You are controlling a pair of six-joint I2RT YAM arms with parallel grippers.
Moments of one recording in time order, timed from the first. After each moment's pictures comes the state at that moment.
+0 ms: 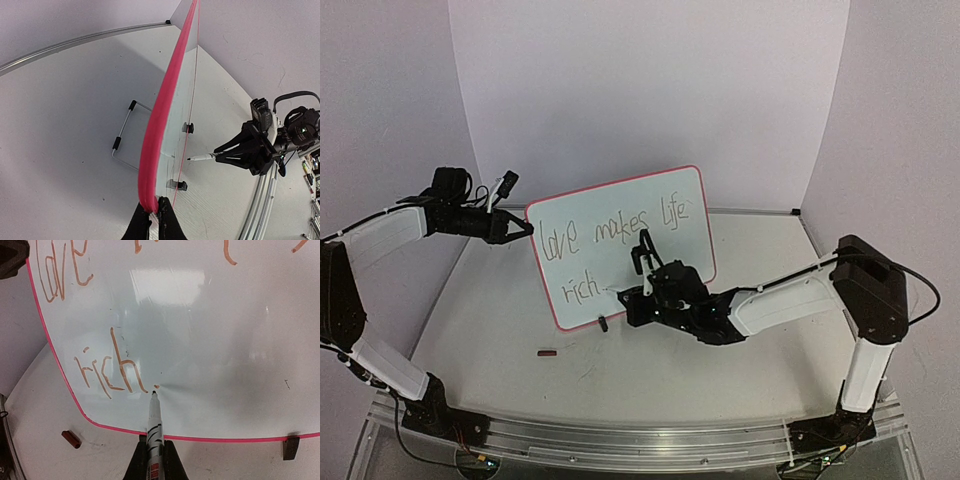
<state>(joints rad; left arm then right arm) -0.13 1.44 1.13 -0.43 0.87 0.16 1.05 1.89 1.04 0.42 0.21 0.48</state>
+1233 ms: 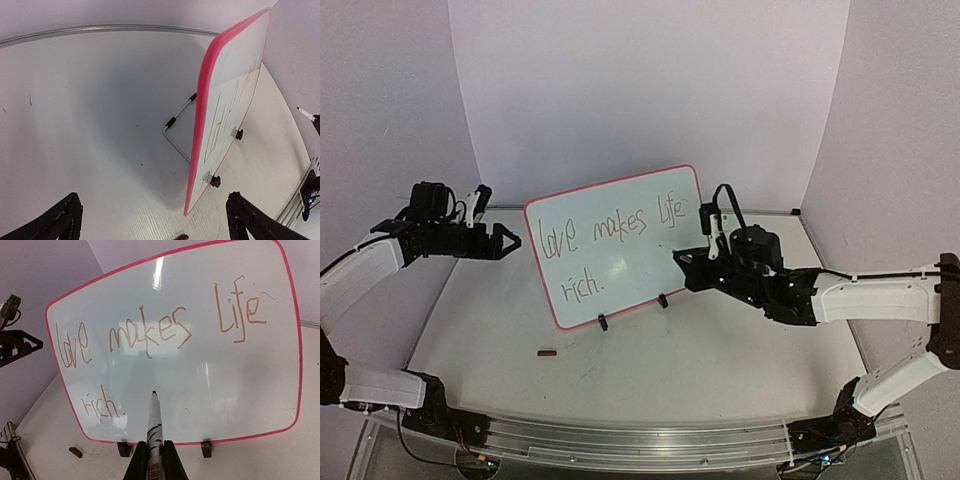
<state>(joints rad) -0.15 1.15 0.94 -0.45 0.46 -0.10 0.92 1.42 0.84 0.27 0.23 0.42</state>
